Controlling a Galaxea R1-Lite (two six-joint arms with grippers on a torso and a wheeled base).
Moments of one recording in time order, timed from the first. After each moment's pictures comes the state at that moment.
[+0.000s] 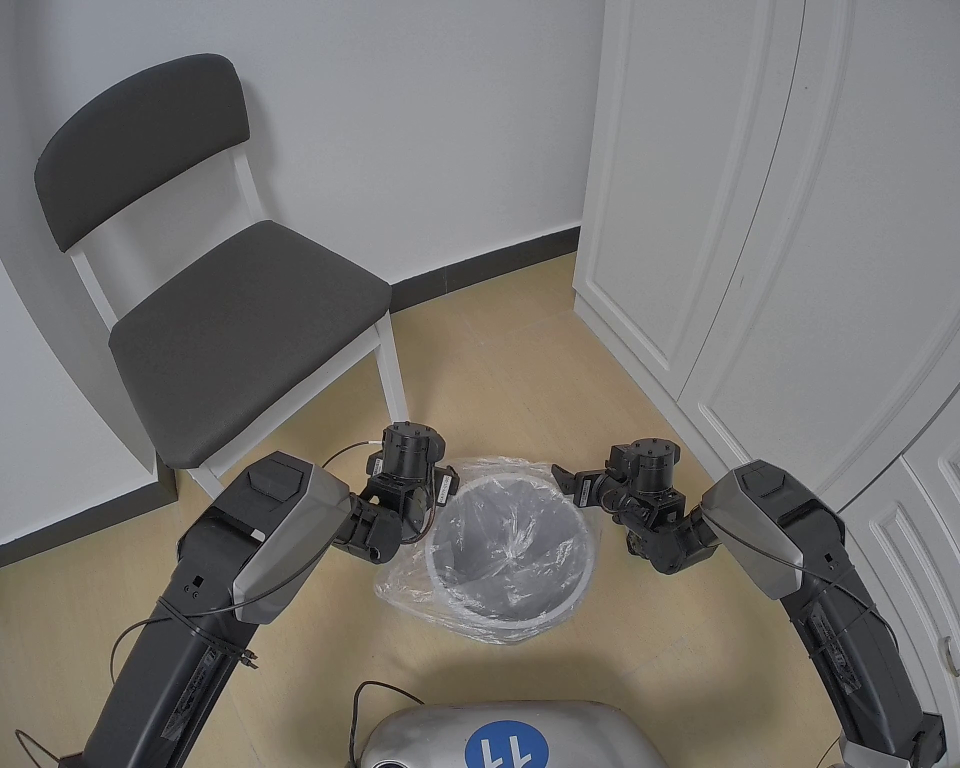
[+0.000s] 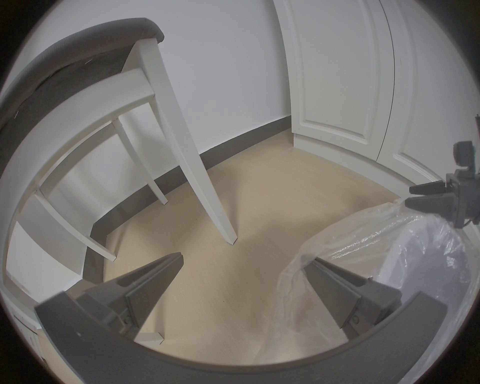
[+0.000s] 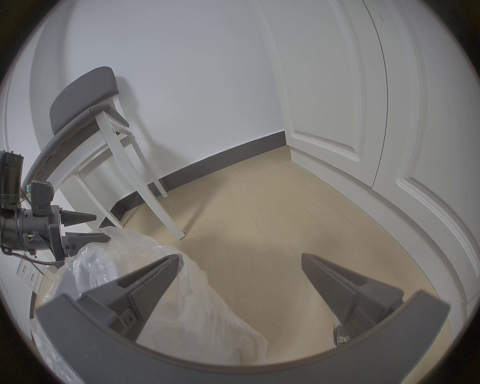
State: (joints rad) left arm -0.43 2.83 -1.86 -0.58 0.38 0.09; right arm 0.31 2.91 -1.78 -0.89 0.02 0.16
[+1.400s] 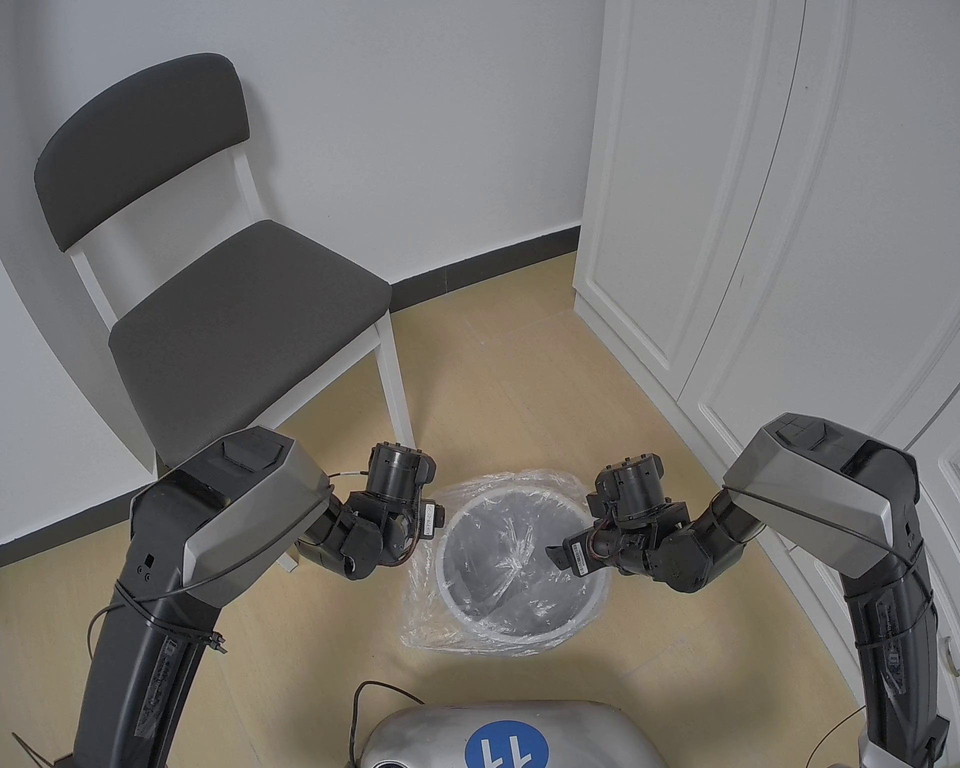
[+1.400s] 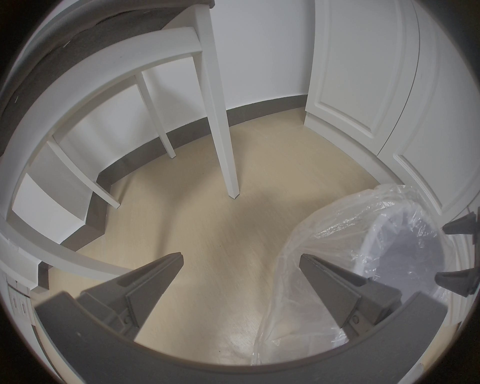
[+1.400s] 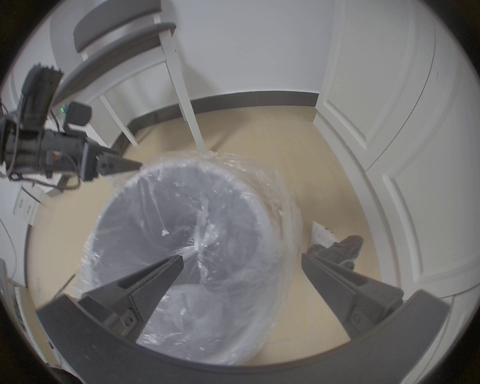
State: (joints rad) left arm -0.44 2.64 -1.48 -0.52 0.37 -0.18; right arm 0.47 2.49 -1.22 -0.60 -0.13 -0.02
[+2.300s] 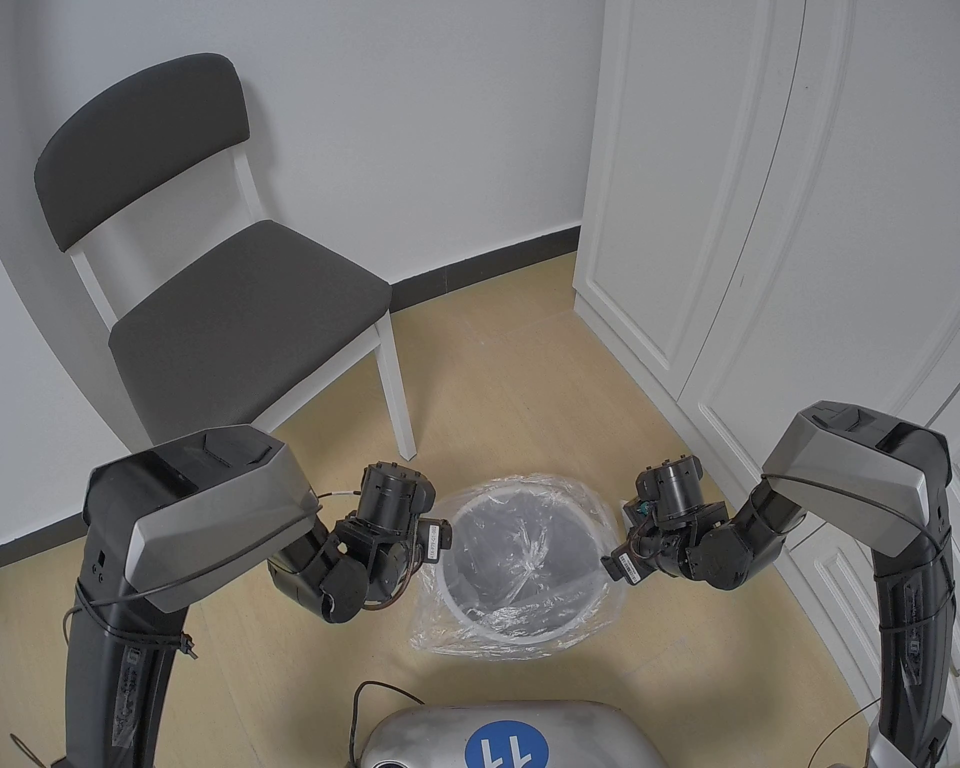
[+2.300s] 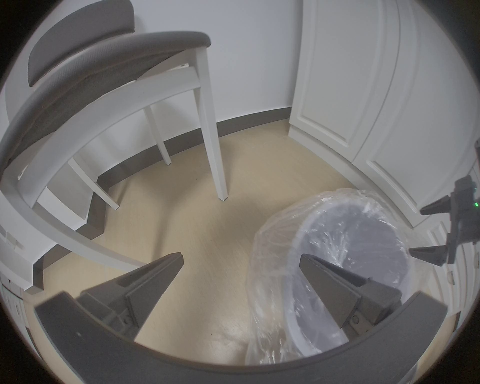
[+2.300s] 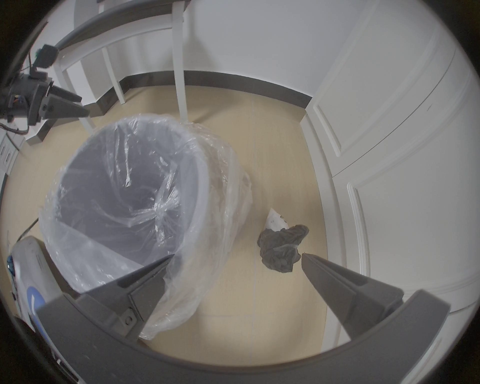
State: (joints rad) left arm -0.51 2.46 -1.11 -0.76 0.37 -0.20; right arm 0.40 2.41 -1.06 -0.60 -0.27 -0.28
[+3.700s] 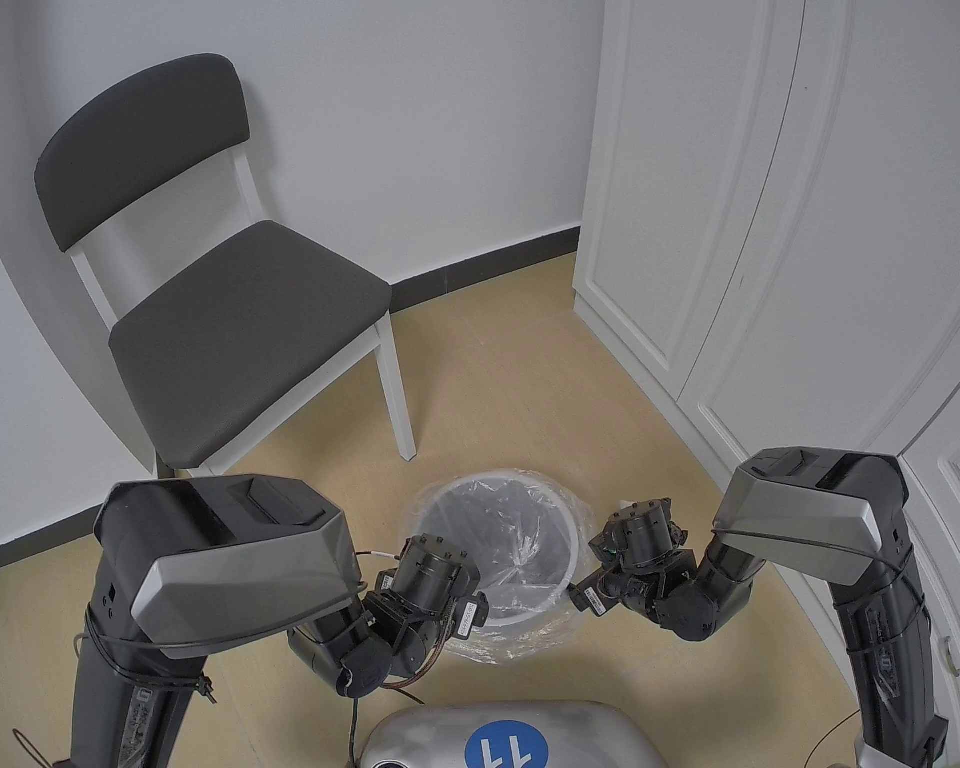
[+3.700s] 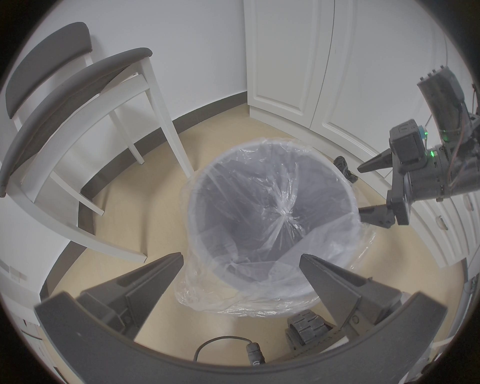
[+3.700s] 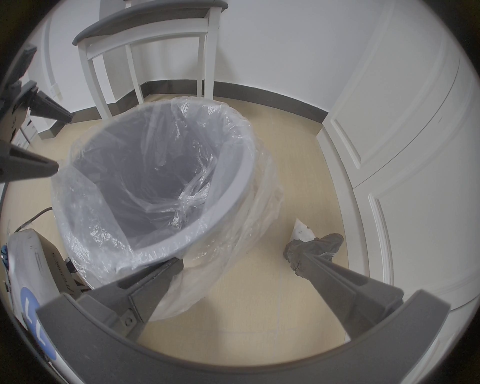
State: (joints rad) left arm -0.69 2.44 -0.88 -0.87 0.38 -0.14; right arm 0.50 2.53 -1.00 -0.87 -0.26 -0.27
